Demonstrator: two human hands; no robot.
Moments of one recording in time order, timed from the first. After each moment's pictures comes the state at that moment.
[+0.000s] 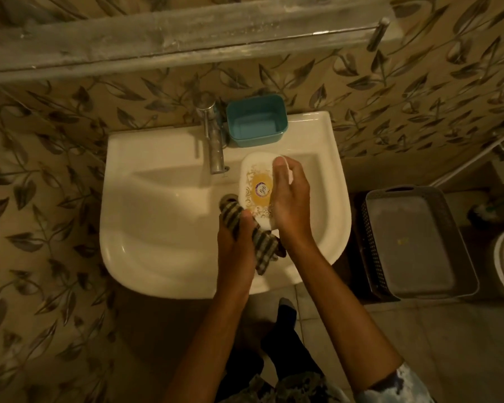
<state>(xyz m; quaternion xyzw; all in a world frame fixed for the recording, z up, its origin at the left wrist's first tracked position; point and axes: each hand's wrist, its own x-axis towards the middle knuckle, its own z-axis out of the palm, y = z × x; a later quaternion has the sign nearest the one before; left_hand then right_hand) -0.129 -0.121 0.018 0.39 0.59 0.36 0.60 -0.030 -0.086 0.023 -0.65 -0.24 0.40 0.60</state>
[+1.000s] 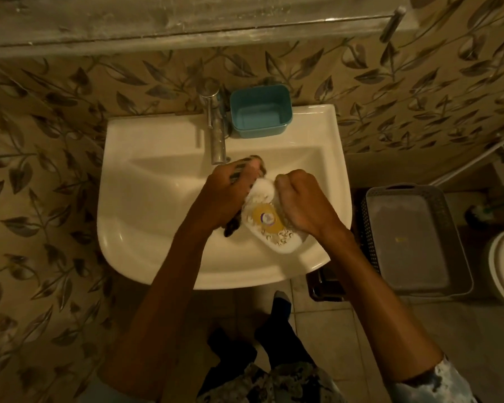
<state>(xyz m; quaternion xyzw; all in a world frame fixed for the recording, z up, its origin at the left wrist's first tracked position) -0.139 -0.045 0.060 0.66 0.52 0.18 0.51 0.005 -0.097 0.039 -0.70 -0.56 0.33 0.32</state>
